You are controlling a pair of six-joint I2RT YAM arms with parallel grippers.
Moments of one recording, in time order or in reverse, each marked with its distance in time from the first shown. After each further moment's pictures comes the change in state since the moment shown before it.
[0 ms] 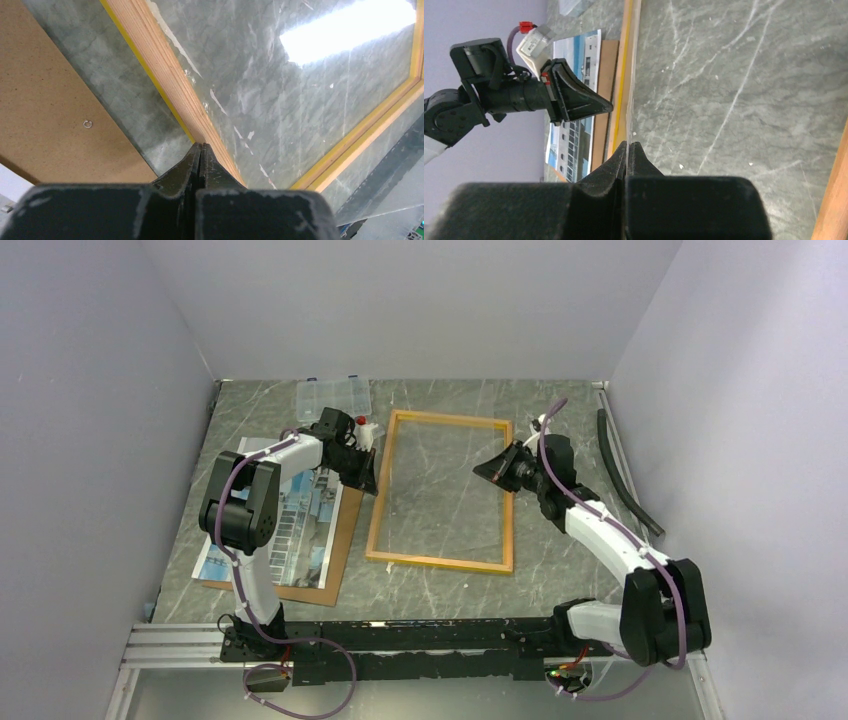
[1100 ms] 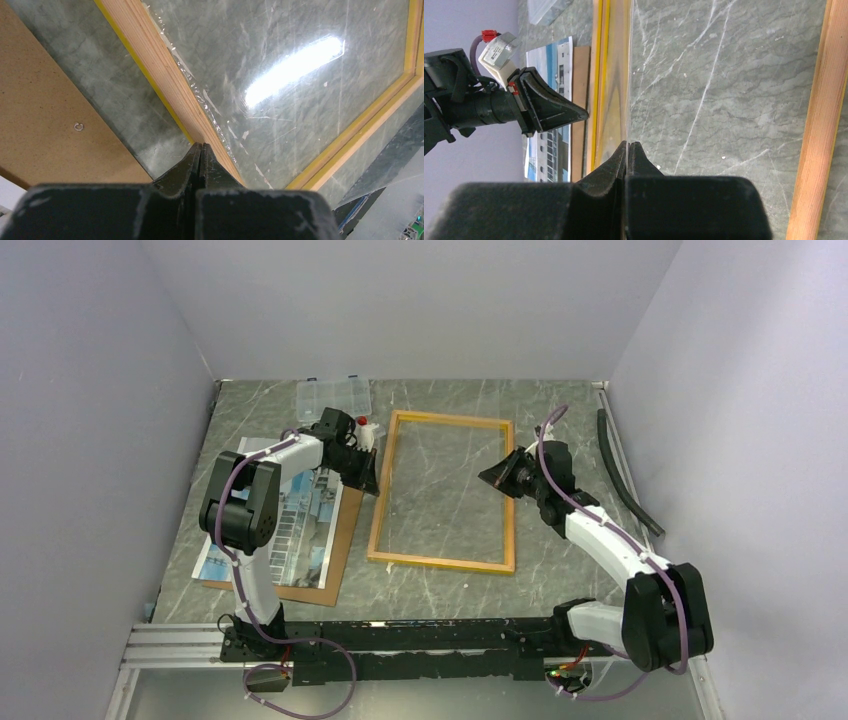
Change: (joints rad) left arm -0.002 0.000 0.000 0.000 0.019 -0.001; right arm 0.006 -0.043 -0.058 -0.034 0.126 -0.019
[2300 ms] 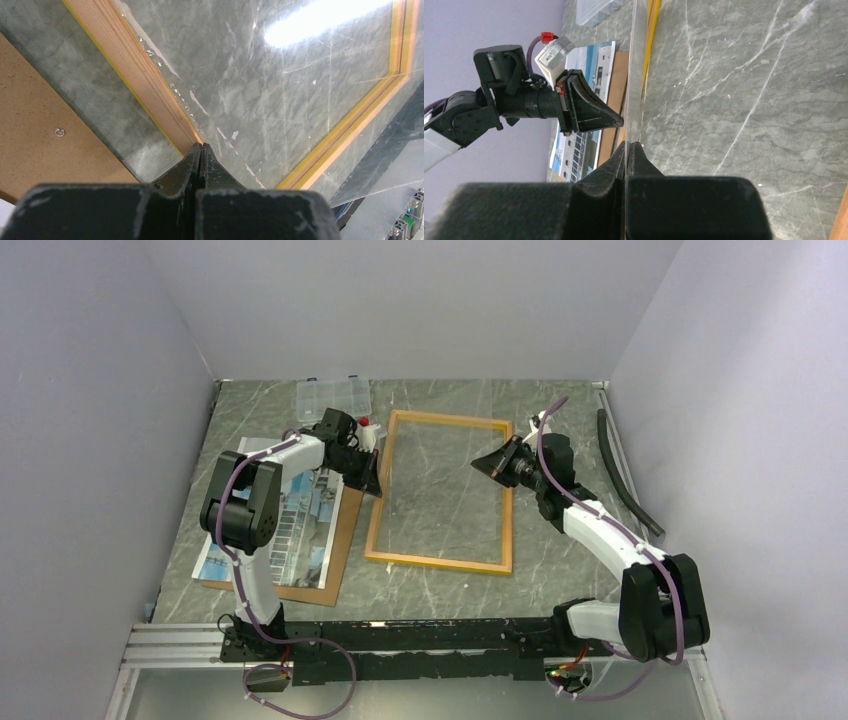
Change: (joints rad) left arm -0.006 0.004 0.000 0.000 0.032 -0.007; right arm -0.001 0.034 0.028 0.129 -0.106 0.027
